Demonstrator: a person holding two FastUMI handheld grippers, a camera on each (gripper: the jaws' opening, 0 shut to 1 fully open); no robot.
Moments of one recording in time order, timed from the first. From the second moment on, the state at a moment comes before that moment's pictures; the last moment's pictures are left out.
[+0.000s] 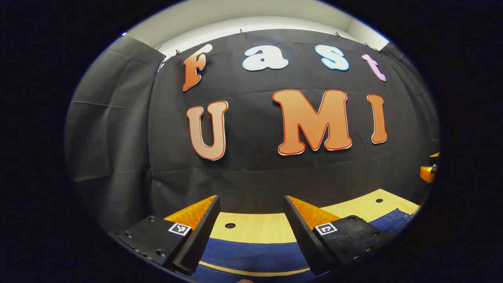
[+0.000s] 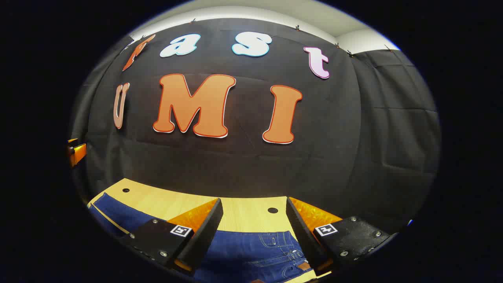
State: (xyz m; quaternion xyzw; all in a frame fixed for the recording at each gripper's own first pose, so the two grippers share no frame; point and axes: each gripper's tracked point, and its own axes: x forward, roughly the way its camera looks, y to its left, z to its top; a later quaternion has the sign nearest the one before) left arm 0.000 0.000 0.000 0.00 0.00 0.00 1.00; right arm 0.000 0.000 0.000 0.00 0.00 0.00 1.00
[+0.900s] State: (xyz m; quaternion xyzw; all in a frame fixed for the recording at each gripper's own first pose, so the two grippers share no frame) left arm -0.019 0.012 -0.001 0.00 -0.01 0.01 1.00; right arm -0.006 0.010 -0.001 0.00 0.00 0.02 1.00
